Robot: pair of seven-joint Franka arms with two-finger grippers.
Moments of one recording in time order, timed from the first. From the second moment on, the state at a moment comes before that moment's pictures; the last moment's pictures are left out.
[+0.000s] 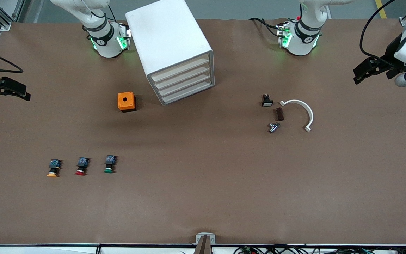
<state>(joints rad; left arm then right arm) 0.01 -0.10 -0.13 -1.64 0.05 1.51 -0.24 -0.08 0.09 0.03 -1.44 0.02 1.44 -0.08</state>
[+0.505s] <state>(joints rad) 0.01 -0.10 -0.13 -1.64 0.05 1.48 -0.24 -0.04 0.06 0.01 -1.48 0.01 1.46 -0.09</state>
